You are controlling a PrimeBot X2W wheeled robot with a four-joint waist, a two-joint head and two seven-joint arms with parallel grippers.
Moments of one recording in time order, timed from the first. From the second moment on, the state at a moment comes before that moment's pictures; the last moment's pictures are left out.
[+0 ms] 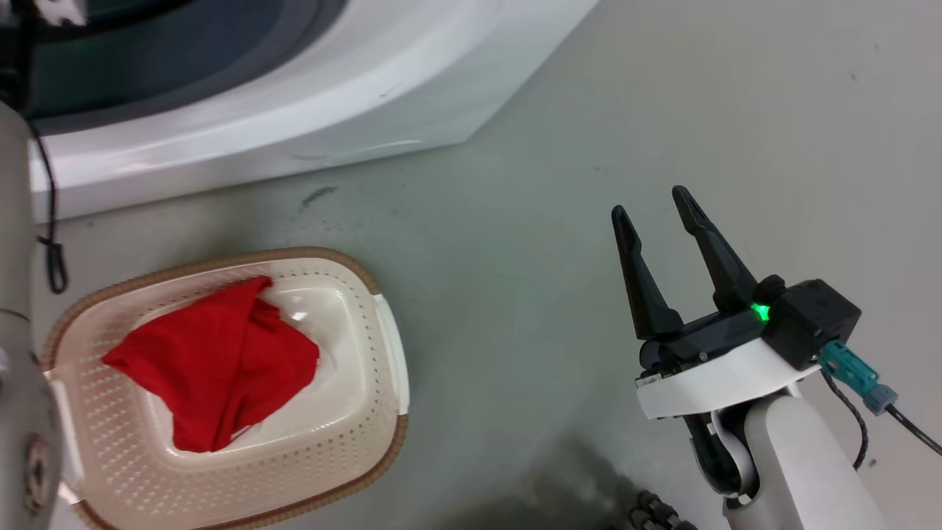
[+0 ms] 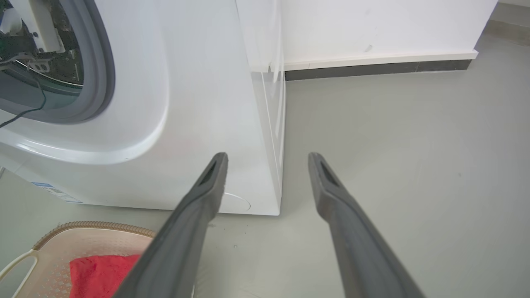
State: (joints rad) left arm -1.30 0.39 -0.06 0.96 -0.12 -0.05 0.03; right arm -0.30 -0.05 0.25 0.09 0.23 0.13 -0.26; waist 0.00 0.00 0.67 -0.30
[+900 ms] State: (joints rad) left arm -1.60 0.55 -0.14 1.07 -0.07 -0.04 0.69; right arm -0.33 -0.05 0.34 0.06 0.34 0.13 -0.26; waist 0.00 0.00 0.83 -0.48
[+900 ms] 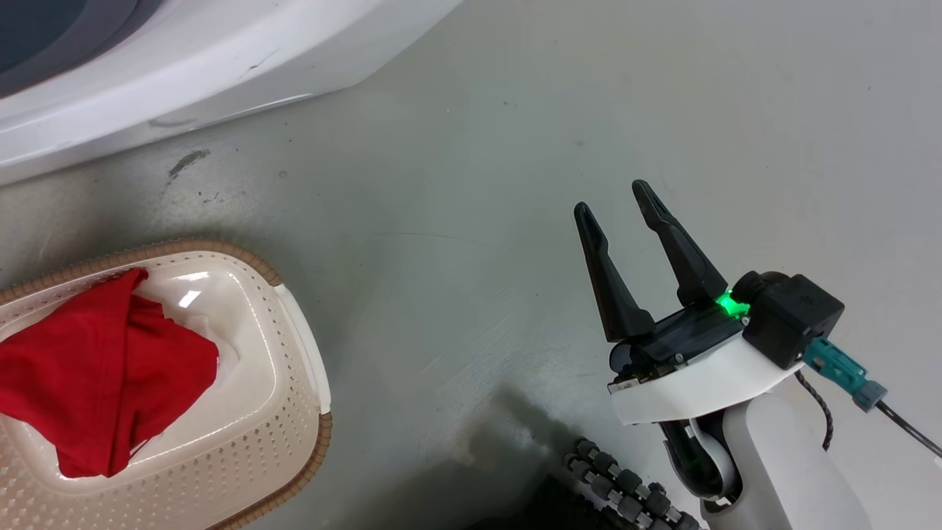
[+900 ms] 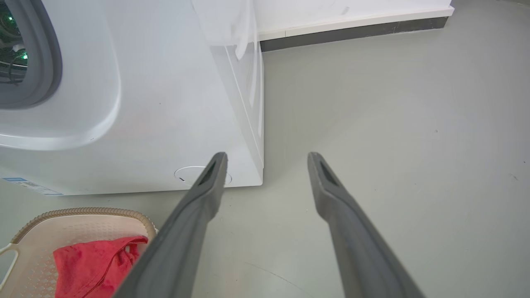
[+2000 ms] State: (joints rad) left arm -1.01 0.40 -0.09 1.07 -0.22 -0.01 -0.25; right arm -0.24 -0.05 0.24 0.20 0.24 0.13 -0.26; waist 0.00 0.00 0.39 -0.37
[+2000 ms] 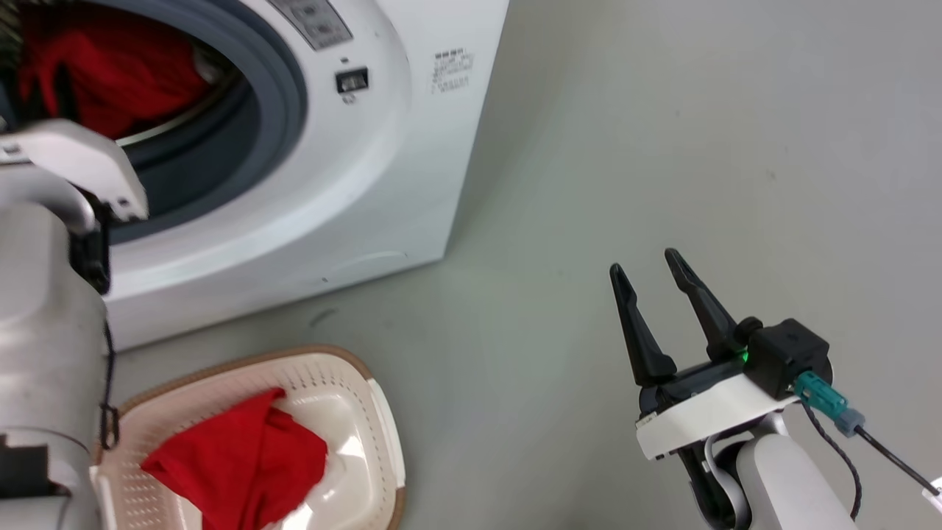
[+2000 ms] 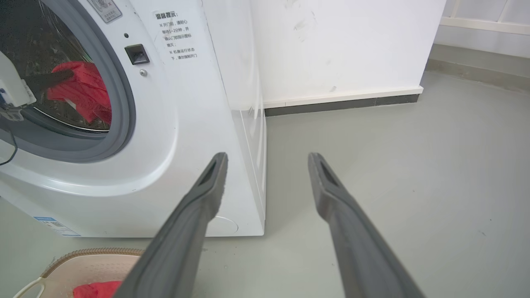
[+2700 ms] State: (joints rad) left arm -0.57 0.27 0.02 0.59 -0.25 -0.03 -0.26; right arm -0.09 -0.05 0.18 0.15 0.19 0.13 -0.17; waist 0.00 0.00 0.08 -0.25
